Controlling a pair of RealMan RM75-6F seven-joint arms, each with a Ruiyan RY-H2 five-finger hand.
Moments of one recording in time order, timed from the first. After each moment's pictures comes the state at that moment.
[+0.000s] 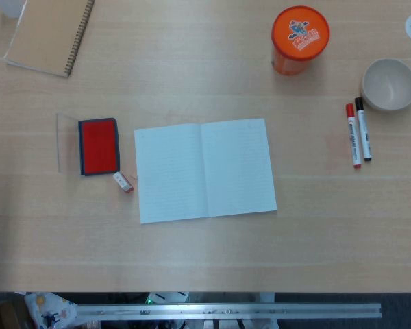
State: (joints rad) left arm -0.05 -1.12 -0.03 -1.67 1.42 1.51 0.17; right arm 0.12 -1.07 0.06 -1.68 -1.53 1.42 -0.12
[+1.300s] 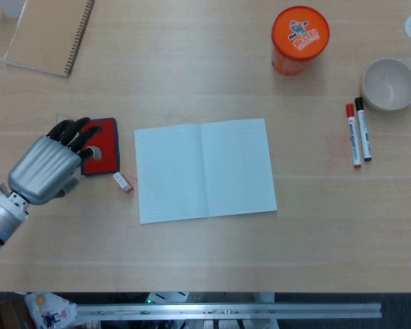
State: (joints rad) left arm -0.43 -1.19 0.04 -1.49 1.75 1.10 0.05; right arm 0.14 -1.02 0.12 -1.74 -1.46 1.44 -0.13
